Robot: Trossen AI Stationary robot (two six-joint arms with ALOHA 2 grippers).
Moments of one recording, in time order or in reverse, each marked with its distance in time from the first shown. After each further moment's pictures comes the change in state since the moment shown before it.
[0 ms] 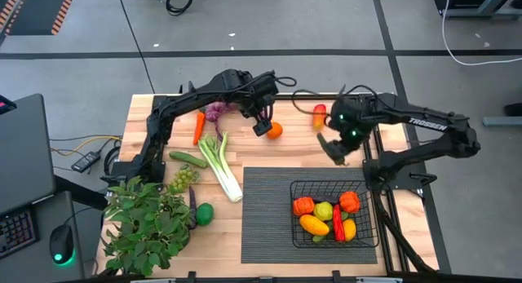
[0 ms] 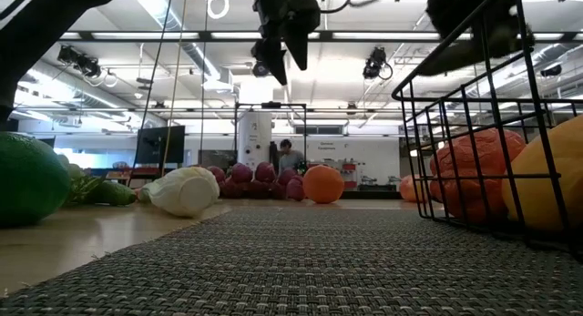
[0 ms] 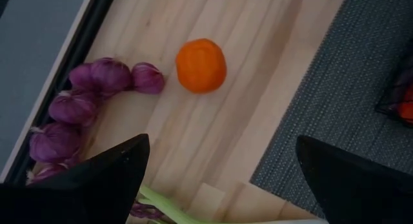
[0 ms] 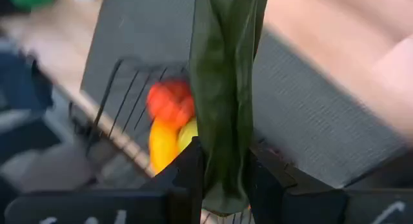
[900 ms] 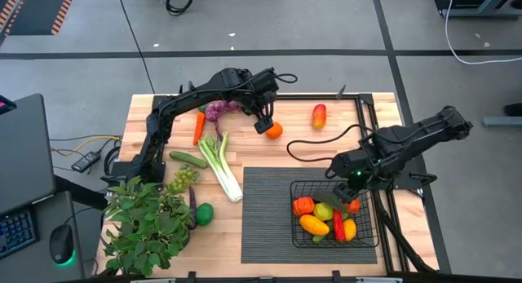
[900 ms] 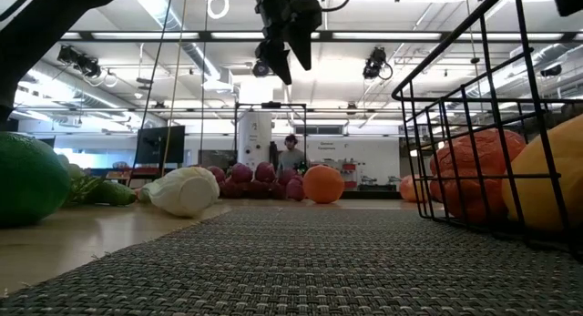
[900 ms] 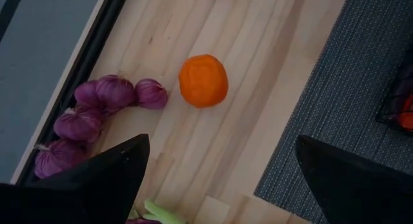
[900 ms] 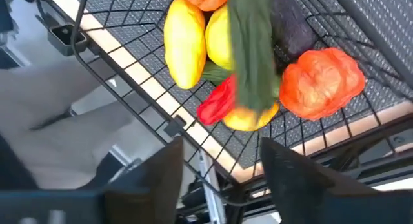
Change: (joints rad) left arm 0.015 0.000 0.000 0.045 0.005 0.035; right arm 0.634 0.057 0.014 0.062 0.038 0.490
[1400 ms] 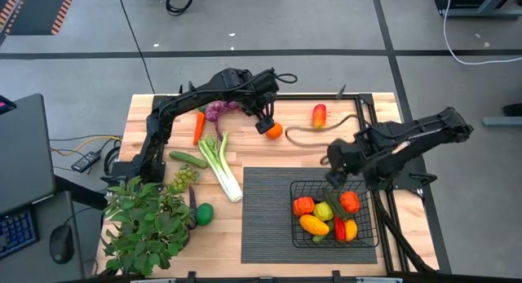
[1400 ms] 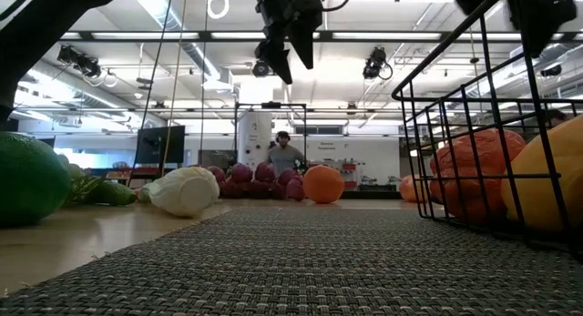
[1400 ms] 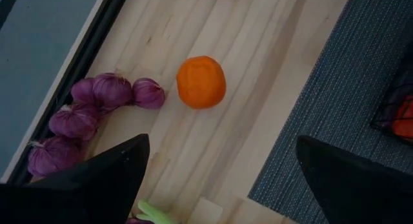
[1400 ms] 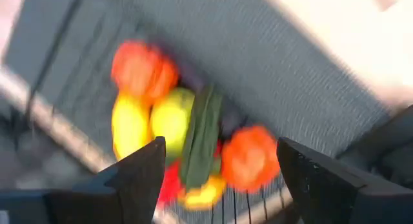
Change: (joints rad) left arm -0.006 0.000 0.000 0.006 0.002 -0.039; right arm -0.103 0.018 0.000 -0.072 0.304 -0.070
